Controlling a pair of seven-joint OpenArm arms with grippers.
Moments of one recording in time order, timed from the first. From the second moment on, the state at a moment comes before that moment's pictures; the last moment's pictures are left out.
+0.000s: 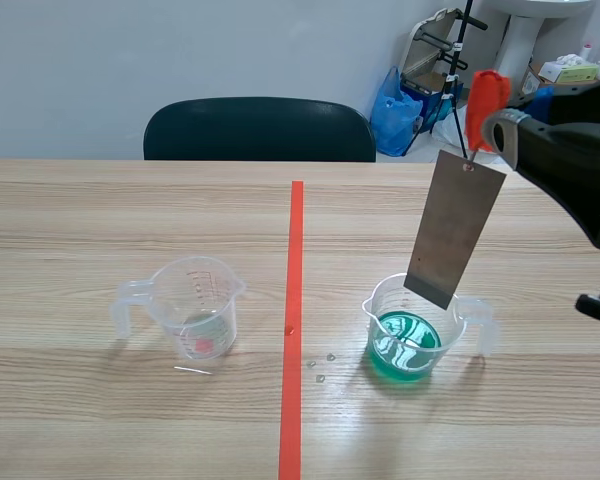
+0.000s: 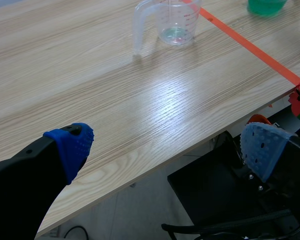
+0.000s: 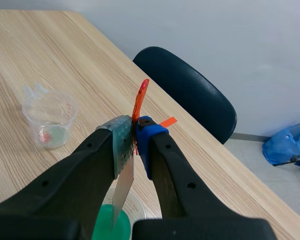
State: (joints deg) left arm 80.4 -37.0 -23.2 81.9 -4.4 -24.0 -67.6; right arm -37.4 41.4 15.6 125.6 19.2 30.5 8.8
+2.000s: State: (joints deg) left arm 80.4 -37.2 -23.2 81.9 -4.4 -24.0 -67.6; right arm -31.4 41.4 8.2 117.3 17.3 30.5 9.5
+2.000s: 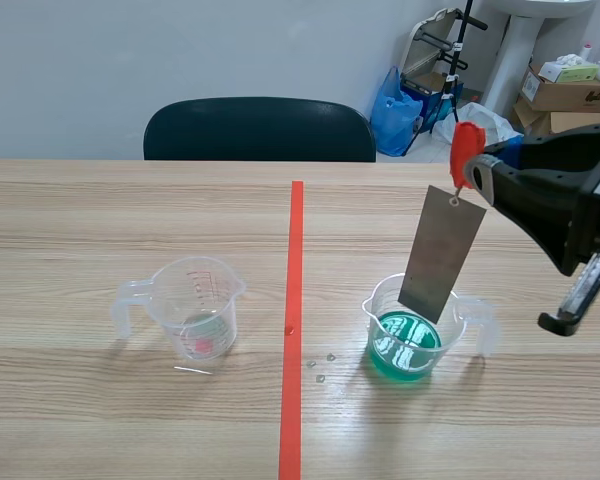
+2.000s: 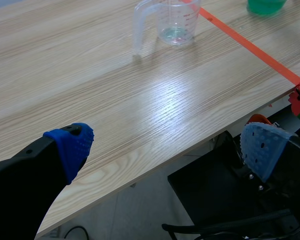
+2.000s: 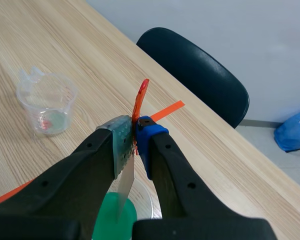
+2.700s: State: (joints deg) left arm 80.4 -37.2 -23.2 81.9 -4.4 -23.9 -67.6; right arm -23.6 35.6 -1.8 101.3 5.1 29.7 20.1
